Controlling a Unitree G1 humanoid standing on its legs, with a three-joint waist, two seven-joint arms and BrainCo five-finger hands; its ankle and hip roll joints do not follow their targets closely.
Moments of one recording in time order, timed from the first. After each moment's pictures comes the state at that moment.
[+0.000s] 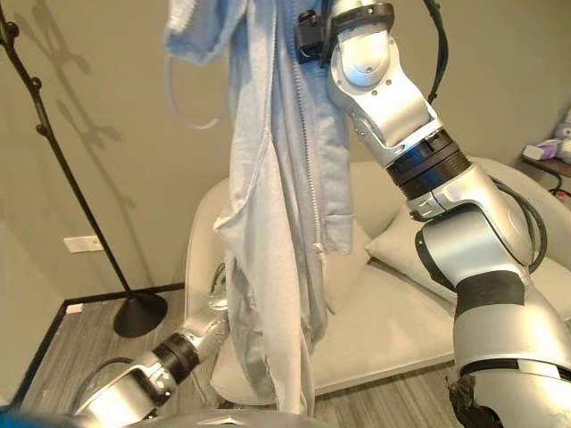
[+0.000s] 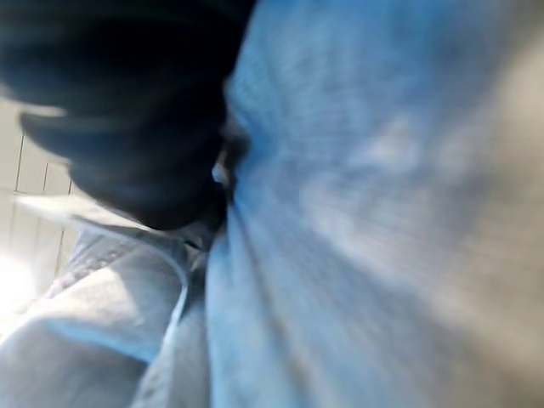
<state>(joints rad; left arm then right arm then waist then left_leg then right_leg) -0.30 0.22 -0.63 0.32 -0.75 -0.15 0.10 -1.40 -0.67 0.63 0.44 0.59 -0.18 -0.45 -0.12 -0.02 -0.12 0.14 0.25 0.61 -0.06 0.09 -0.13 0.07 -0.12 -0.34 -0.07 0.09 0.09</state>
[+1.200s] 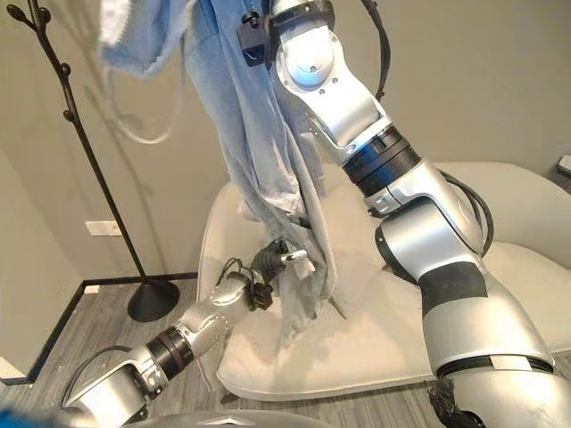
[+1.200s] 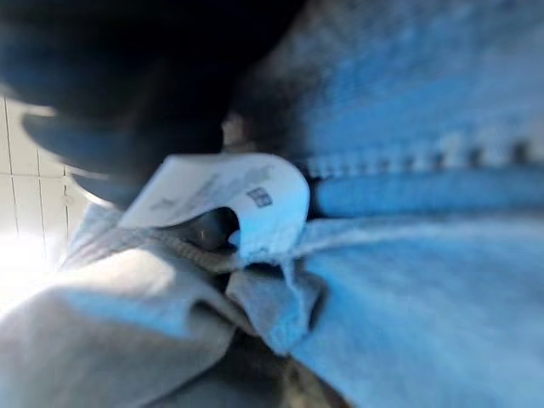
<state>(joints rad) -0.45 0.15 -0.78 0.48 -0.72 -0.06 0.09 -1.44 -0.44 0.62 0.43 0.53 -0.14 -0.43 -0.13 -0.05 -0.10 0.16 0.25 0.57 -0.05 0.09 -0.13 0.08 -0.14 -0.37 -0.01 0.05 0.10</state>
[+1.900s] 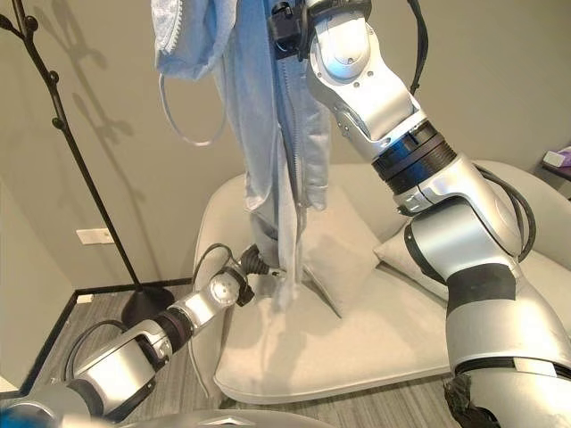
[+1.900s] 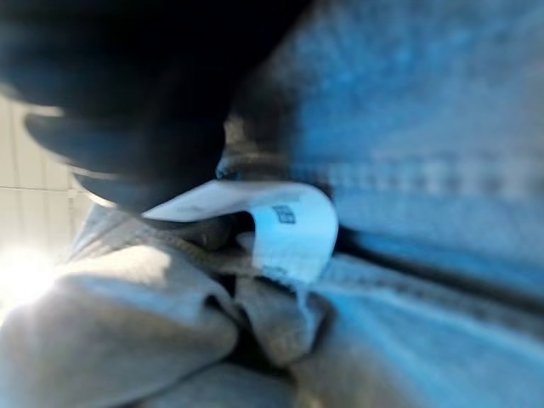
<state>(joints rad) -0.61 0.11 -0.81 0.99 -0.02 -0.06 0.26 -1.44 -0.57 0.67 0.34 0.68 -0.20 -0.41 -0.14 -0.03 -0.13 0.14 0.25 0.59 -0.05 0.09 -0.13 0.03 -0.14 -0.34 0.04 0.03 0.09</state>
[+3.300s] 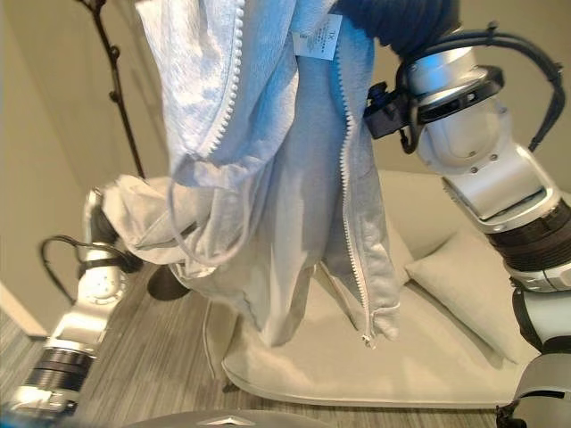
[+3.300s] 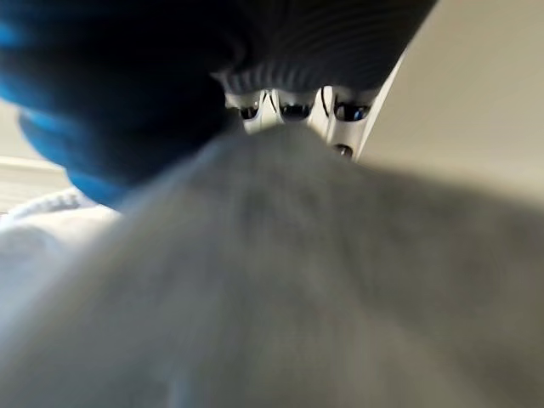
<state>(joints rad) -0.10 0.55 0.08 -0.02 0.29 -0.12 0.54 -1.02 -1.06 0.44 -0.22 0.43 -0.31 -0.29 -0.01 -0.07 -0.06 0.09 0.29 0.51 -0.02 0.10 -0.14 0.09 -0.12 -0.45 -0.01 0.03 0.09</state>
